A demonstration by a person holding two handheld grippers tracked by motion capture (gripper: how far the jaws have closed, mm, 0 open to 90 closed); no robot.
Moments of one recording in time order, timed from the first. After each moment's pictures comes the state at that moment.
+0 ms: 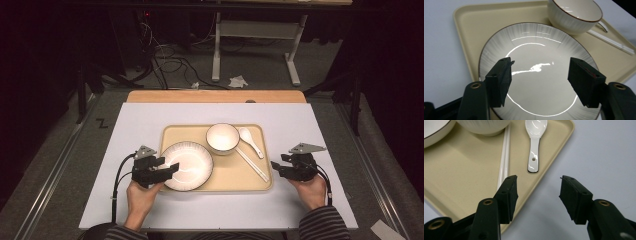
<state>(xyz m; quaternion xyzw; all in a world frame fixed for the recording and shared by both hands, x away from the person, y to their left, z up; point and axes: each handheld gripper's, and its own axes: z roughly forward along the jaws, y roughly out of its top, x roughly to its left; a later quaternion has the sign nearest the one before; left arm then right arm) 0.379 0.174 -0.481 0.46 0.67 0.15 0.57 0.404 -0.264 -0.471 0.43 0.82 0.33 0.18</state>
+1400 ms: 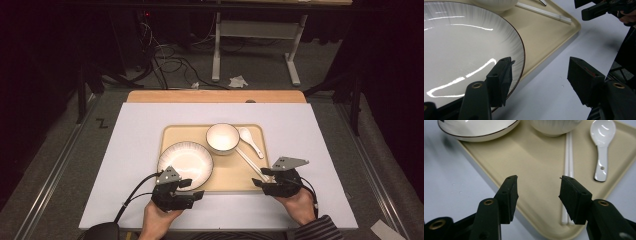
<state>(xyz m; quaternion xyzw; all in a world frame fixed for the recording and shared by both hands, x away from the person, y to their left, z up) 0.311 0.115 -0.470 0.54 0.57 0.05 0.62 0.375 -0.237 -0.461 0.37 0.84 0.37 0.16</state>
